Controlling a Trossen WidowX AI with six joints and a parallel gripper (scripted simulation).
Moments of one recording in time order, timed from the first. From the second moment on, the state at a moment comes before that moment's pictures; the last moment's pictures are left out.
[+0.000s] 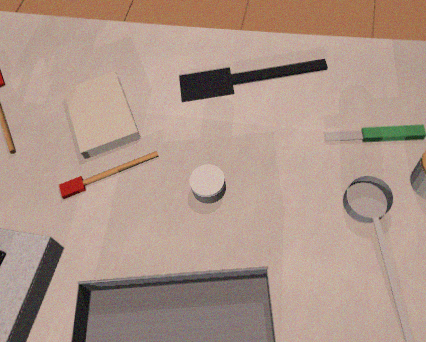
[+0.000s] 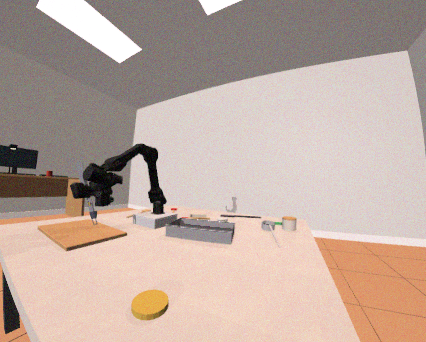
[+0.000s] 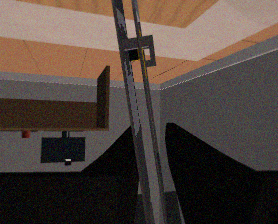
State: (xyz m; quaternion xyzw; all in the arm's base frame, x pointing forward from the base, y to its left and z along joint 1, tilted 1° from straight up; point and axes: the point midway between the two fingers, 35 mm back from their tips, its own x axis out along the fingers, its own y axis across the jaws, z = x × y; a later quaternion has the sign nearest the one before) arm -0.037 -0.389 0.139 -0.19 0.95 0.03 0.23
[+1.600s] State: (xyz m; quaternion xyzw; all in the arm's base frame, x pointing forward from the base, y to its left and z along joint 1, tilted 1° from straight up) arm -0.060 -0.397 0.106 -0.15 0.70 0.12 0.69
